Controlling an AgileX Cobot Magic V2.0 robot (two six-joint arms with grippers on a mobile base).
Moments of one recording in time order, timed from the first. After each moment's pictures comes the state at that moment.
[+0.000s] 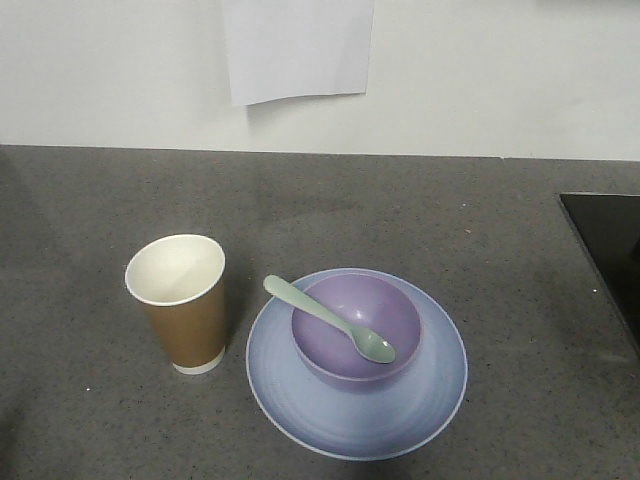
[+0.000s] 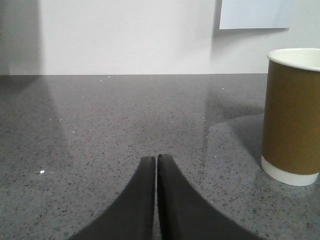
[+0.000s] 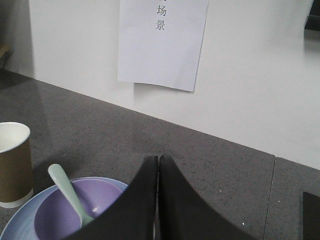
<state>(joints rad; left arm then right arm) -0.03 -0.01 0.03 -0.05 0.17 -0.03 0.27 0.52 -0.76 0.21 0.48 -0.26</state>
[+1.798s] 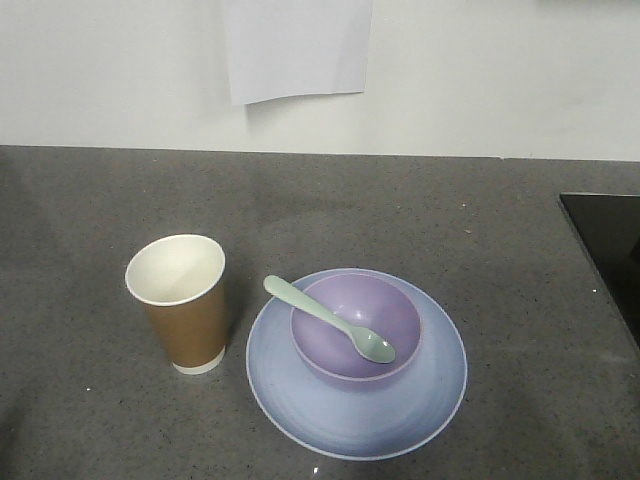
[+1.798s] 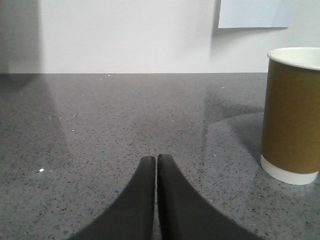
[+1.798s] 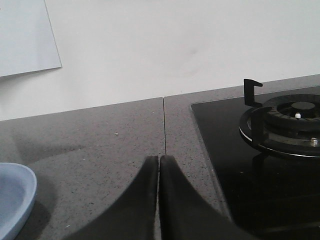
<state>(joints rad) -0.03 -0.01 0.03 -0.05 0.18 -0.03 -0.09 -0.01 0.03 0.09 0.08 0.06</state>
